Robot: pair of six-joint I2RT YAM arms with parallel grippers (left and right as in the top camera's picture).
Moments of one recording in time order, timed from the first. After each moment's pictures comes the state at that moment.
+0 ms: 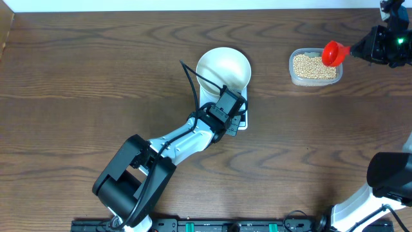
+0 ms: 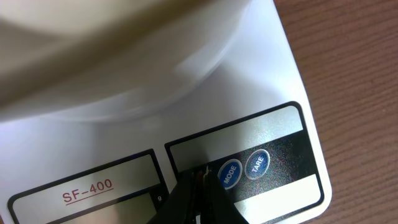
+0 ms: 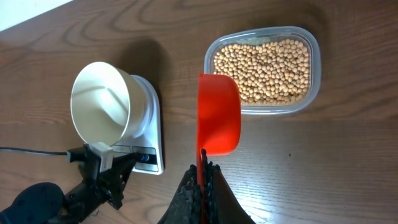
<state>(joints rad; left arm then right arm) -0.69 1.83 1.00 -0.22 -0.11 -0.32 -0.30 1.88 2.15 -1.47 -0.52 -0.09</state>
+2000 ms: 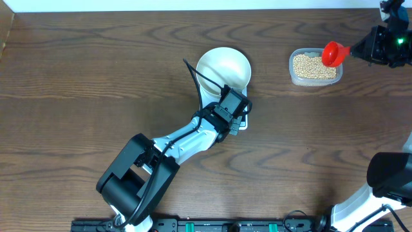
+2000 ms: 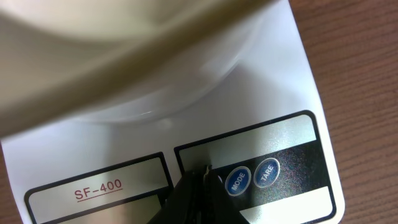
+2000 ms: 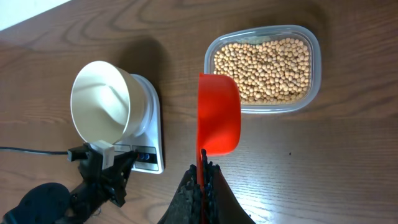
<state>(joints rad) -0.71 1.86 1.04 -0.26 -0.18 -0.35 -0.30 1.88 2.15 -1.48 -0.52 -0.09</state>
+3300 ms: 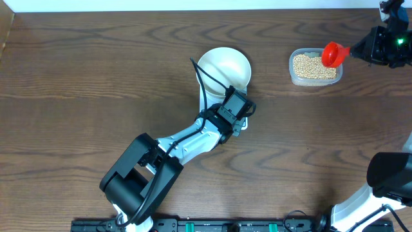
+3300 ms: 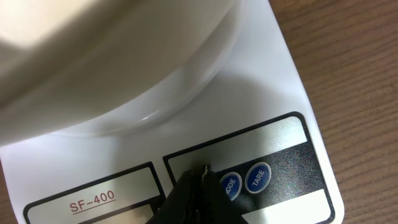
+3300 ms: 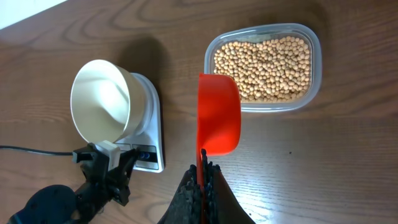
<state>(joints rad) -0.74 1.88 1.05 -0.24 -0.22 -0.29 -0.30 1.88 2.15 -1.48 -0.52 -0.09</state>
